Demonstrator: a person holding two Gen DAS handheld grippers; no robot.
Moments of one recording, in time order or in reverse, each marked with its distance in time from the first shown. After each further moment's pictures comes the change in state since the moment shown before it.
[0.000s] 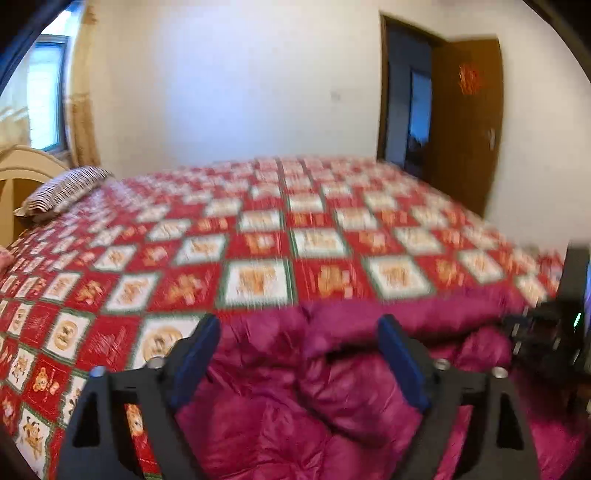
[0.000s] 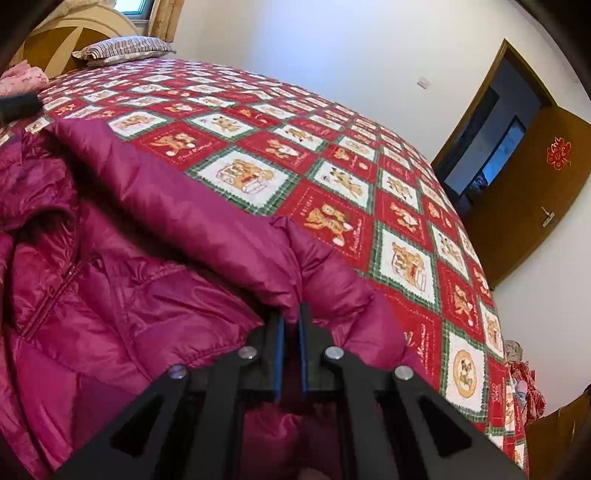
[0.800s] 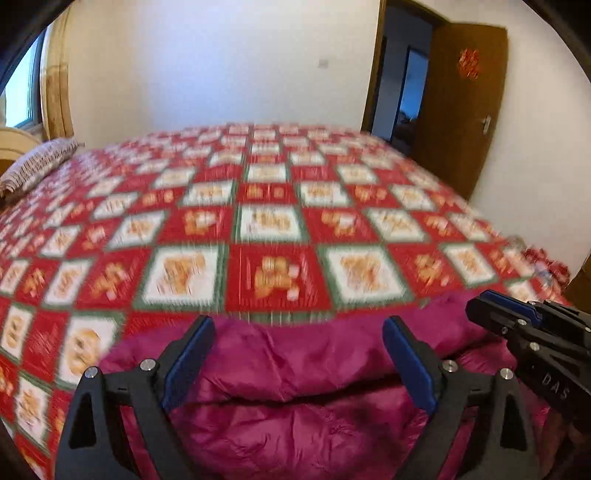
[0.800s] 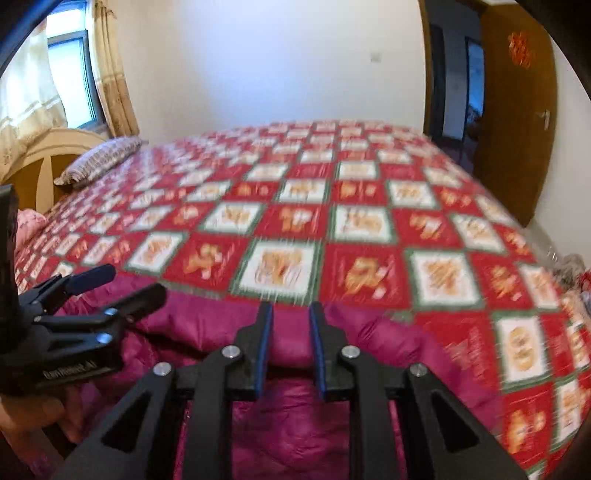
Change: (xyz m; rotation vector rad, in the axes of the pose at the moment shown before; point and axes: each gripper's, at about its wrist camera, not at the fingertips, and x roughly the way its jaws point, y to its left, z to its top) left arm 0.084 -0.046 0.002 -0.021 0.210 -0.077; right arm -0.014 -0.009 0.049 0.426 -0.081 0.208
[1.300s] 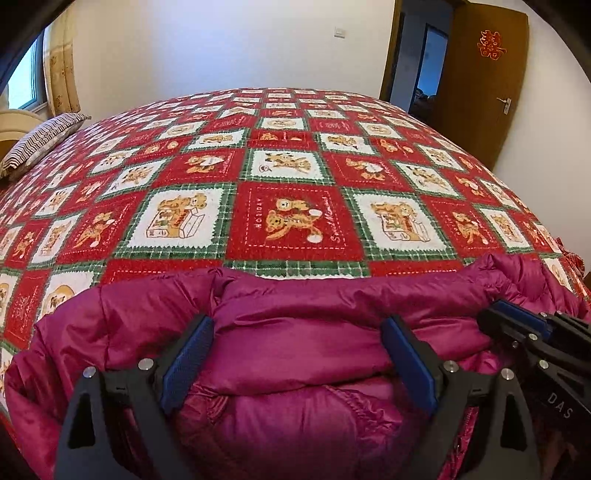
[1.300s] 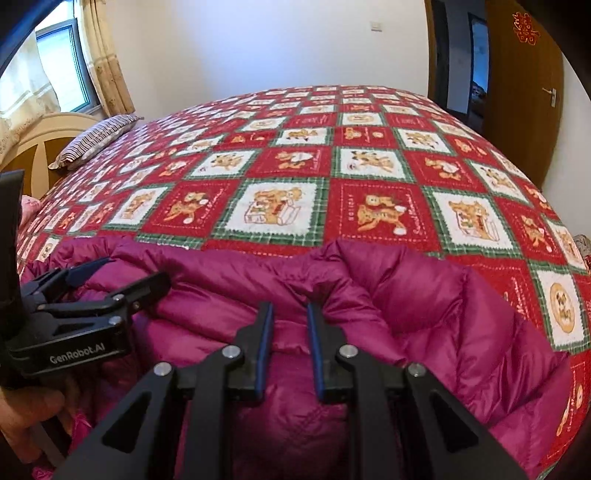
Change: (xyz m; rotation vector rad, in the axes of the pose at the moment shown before) left arm 0.036 0.007 -0.024 -0.027 0.086 0.046; right arm 0.033 -0.008 -0.032 0.020 0.077 0.015
